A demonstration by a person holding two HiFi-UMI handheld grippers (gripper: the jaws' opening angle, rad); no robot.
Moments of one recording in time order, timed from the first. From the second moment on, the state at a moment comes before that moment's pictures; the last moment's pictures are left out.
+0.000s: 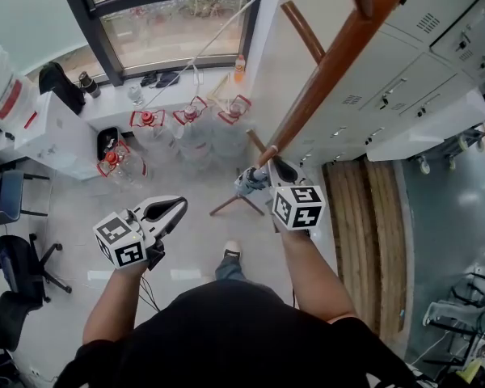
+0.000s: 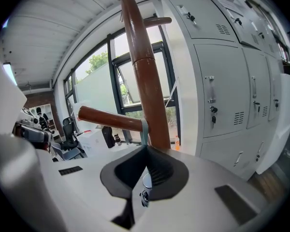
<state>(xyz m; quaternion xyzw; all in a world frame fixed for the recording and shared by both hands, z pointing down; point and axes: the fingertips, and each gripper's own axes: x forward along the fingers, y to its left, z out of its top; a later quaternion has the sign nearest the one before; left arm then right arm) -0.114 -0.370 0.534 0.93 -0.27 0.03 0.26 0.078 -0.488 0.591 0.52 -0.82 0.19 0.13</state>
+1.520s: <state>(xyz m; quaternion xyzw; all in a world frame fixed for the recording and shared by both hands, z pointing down) -0.133 -0.320 0.501 0.92 -0.31 0.02 0.23 0.054 -0.428 0.539 0.46 -0.87 0.15 0.10</state>
